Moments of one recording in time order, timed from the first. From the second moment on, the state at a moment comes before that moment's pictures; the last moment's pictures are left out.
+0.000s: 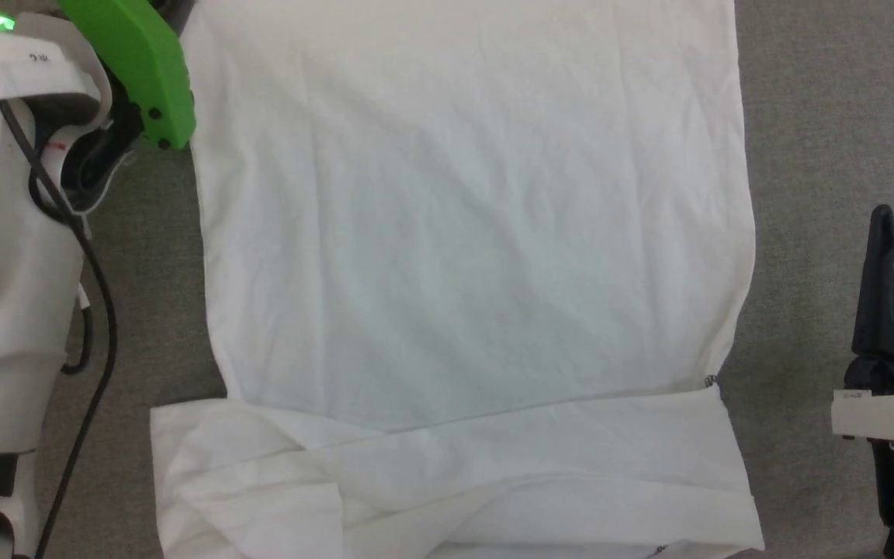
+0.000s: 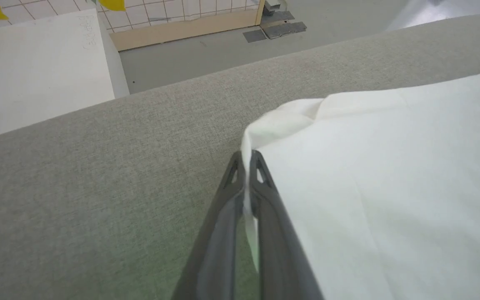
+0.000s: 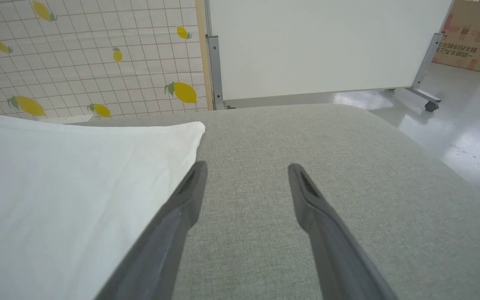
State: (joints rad) left arm -0.98 0.46 -0.36 0.33 -0.61 -0.10 0.52; right arm -0.08 -0.05 -0.21 -0.21 0.21 0.13 -0.16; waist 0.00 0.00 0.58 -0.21
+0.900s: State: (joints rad) left arm -0.94 0.44 -0.44 0.17 -0.61 -0.11 0.43; right arm -0.84 -0.31 -0.06 0.09 0.28 0.13 0.79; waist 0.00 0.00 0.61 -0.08
